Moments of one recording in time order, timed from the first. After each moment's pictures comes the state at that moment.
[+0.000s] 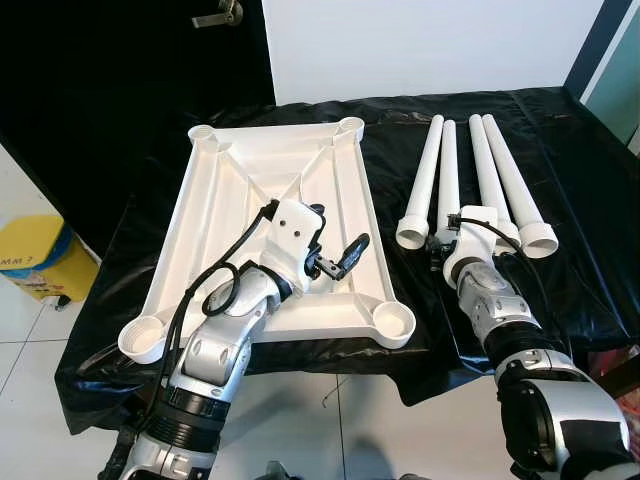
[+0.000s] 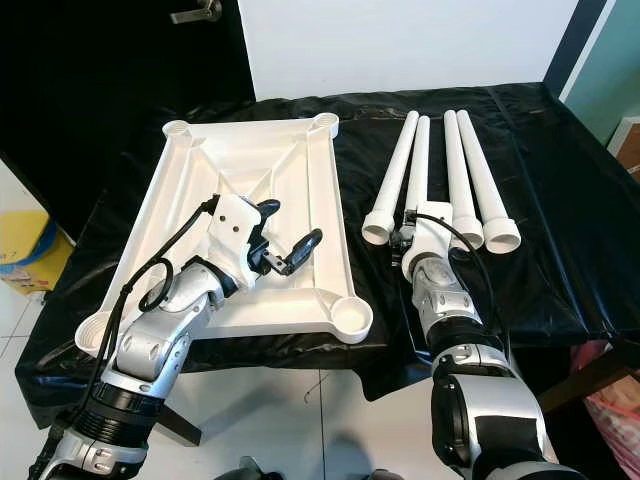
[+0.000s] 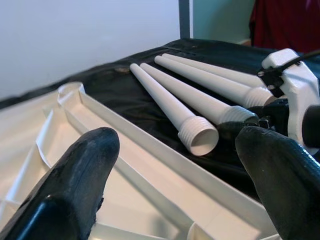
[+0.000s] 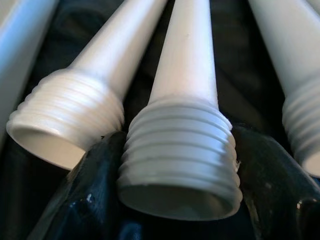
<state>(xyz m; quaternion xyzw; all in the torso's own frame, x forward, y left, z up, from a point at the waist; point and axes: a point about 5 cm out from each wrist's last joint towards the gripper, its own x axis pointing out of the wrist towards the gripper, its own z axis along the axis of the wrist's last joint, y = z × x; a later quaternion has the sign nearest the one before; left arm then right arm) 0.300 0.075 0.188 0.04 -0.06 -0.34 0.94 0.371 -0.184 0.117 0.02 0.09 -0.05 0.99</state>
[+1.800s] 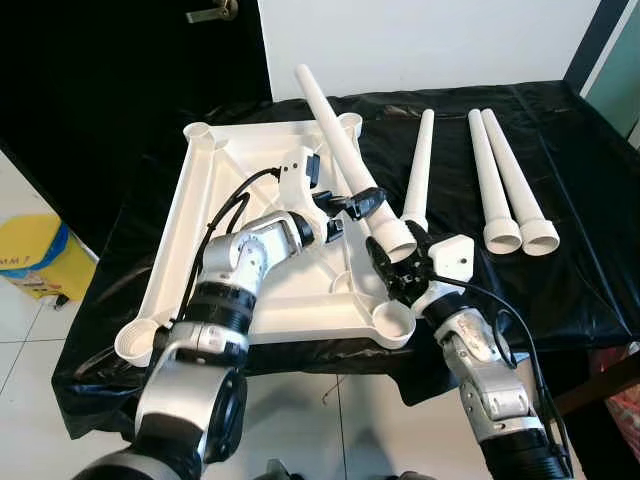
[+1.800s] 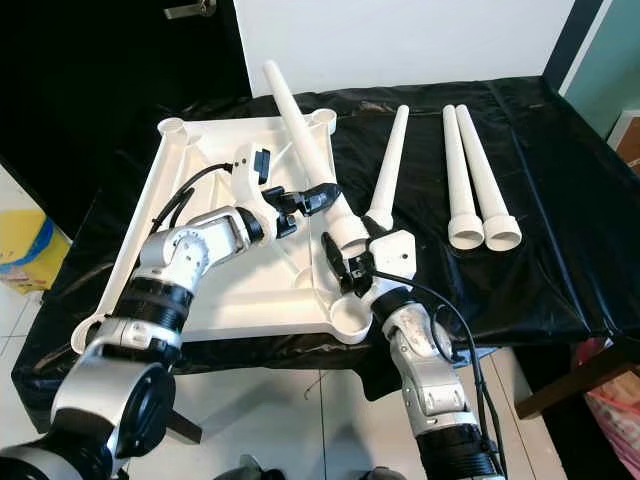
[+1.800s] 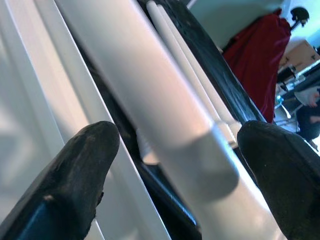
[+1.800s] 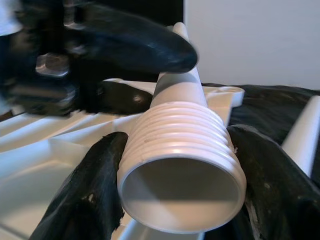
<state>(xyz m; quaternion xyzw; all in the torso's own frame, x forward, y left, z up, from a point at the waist) 0.377 0.057 0.209 -0.25 0.14 -0.36 0.89 0.283 -0.114 0.149 0.00 -0.15 0.22 0.96</state>
